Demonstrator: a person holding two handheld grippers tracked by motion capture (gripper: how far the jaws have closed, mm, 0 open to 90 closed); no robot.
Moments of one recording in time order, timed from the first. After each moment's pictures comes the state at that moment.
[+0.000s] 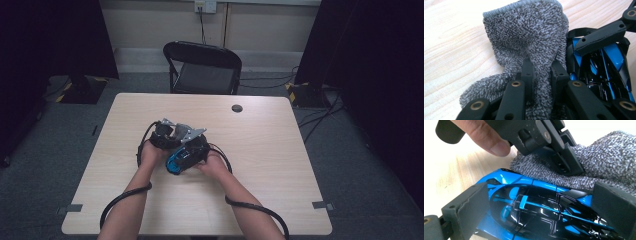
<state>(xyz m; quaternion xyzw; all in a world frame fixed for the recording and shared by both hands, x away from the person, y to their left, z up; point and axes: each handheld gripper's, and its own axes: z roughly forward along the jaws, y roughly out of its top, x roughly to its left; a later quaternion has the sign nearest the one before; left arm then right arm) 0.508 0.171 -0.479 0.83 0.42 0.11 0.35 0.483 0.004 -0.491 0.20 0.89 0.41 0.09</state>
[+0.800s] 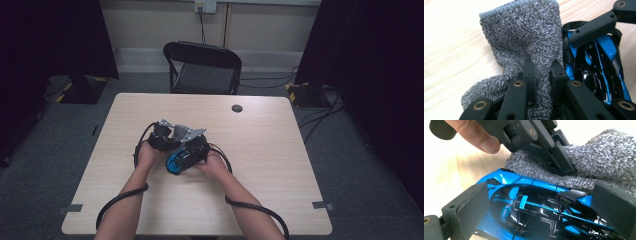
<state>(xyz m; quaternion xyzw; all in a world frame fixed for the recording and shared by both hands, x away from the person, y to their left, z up) 0.502 0.178 -0.477 0.84 0.41 0.10 0.34 0.483 0.004 -0.491 0.20 0.89 0.41 0.09</state>
